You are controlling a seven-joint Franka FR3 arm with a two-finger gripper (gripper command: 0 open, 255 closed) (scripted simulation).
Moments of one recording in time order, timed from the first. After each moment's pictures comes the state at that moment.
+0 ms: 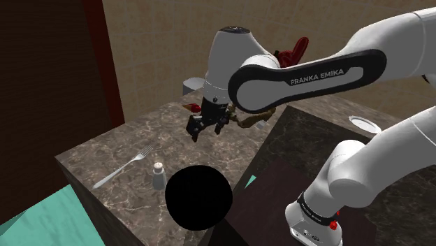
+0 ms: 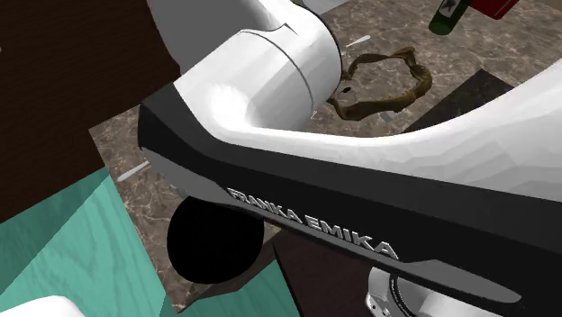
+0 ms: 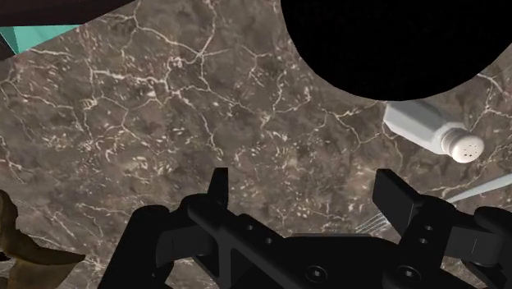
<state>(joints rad) 0.16 -0.35 0.39 -2.38 0.10 2.13 0.63</state>
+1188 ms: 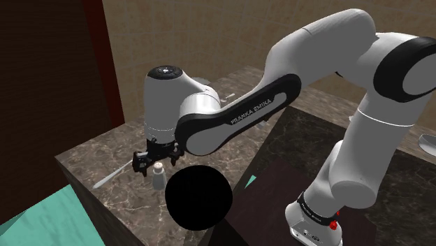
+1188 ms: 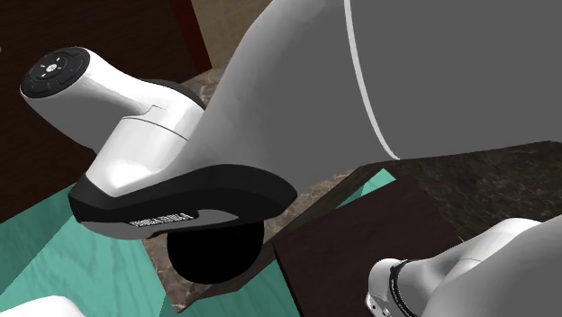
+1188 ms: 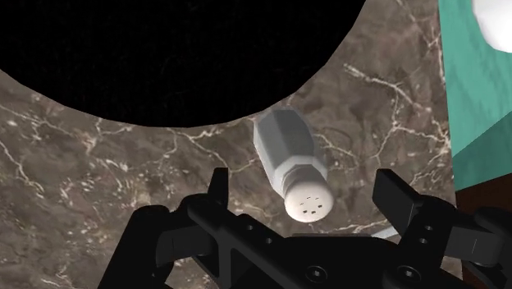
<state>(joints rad) 0.22 0.16 0.56 -2.09 -0.17 2.30 1.04</state>
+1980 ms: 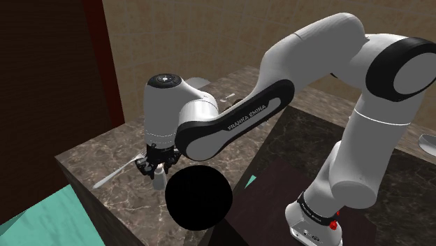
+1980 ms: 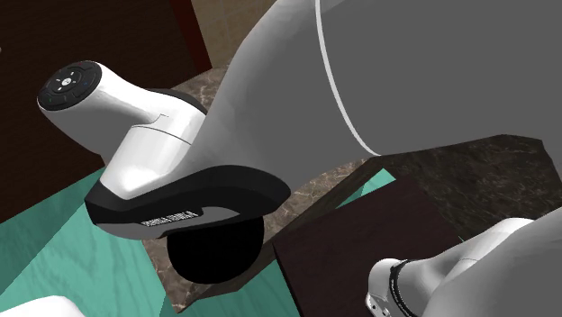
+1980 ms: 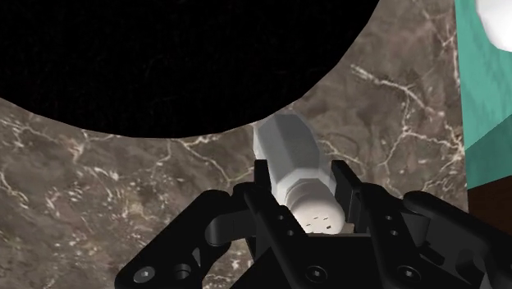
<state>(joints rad) 0.23 0.19 0.55 -2.10 -0.20 2.34 1.06</state>
